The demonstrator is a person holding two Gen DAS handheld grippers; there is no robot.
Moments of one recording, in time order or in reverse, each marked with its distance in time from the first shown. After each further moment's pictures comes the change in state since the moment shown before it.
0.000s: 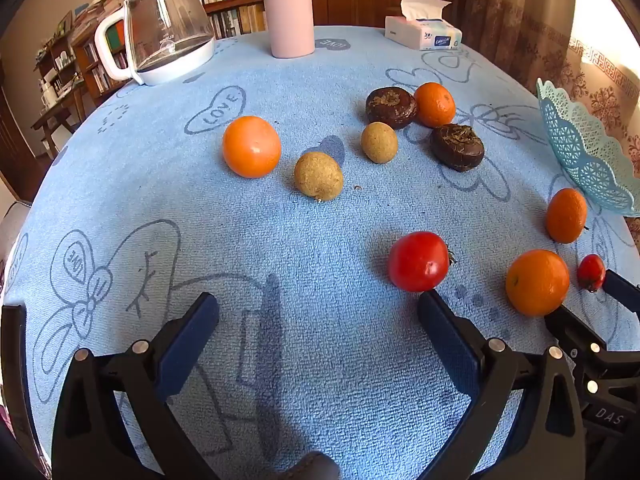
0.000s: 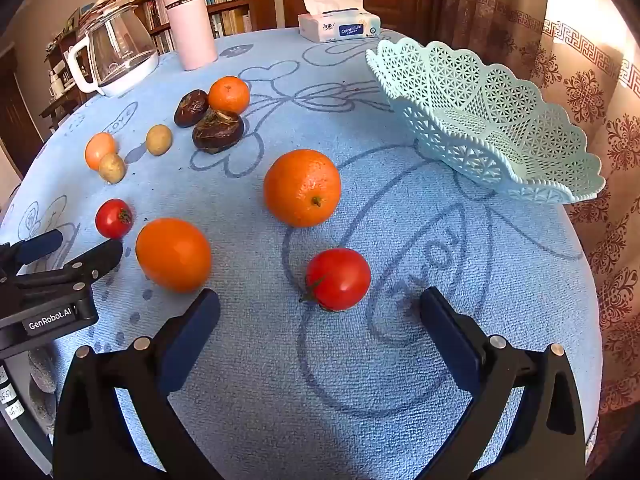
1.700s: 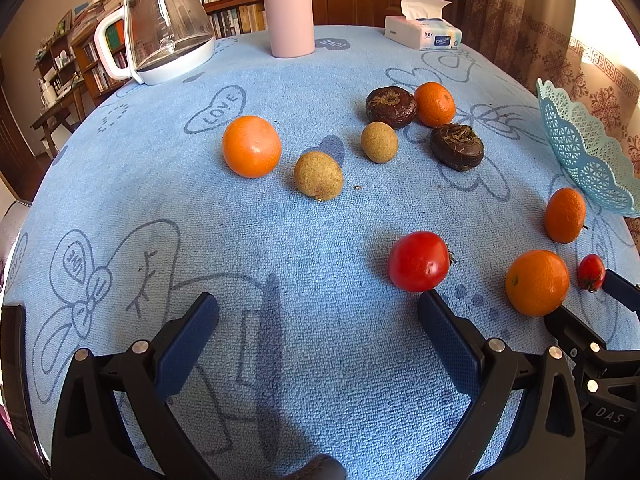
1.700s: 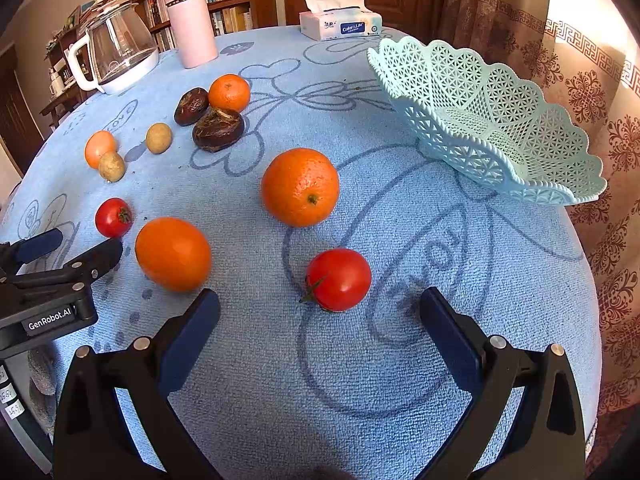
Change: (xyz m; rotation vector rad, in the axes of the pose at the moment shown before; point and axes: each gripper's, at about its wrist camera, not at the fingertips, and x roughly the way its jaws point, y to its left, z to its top) left arm 0.000 -0.001 0.000 -0.002 0.002 -0.003; right arm 0.000 0.000 0.002 -0.003 0.007 0.003
